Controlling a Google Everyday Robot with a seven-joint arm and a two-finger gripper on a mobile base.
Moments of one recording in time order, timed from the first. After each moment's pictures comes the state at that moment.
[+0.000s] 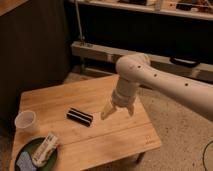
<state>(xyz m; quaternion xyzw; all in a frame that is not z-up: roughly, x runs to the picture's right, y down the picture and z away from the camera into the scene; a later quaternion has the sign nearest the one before) 0.049 0.132 0.628 -0.17 -0.39 -0.70 0.58</state>
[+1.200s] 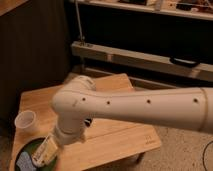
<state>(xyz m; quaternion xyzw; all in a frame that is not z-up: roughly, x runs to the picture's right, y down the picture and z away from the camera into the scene) -0.175 0.200 0.521 -0.05 -0.45 -0.79 0.41</state>
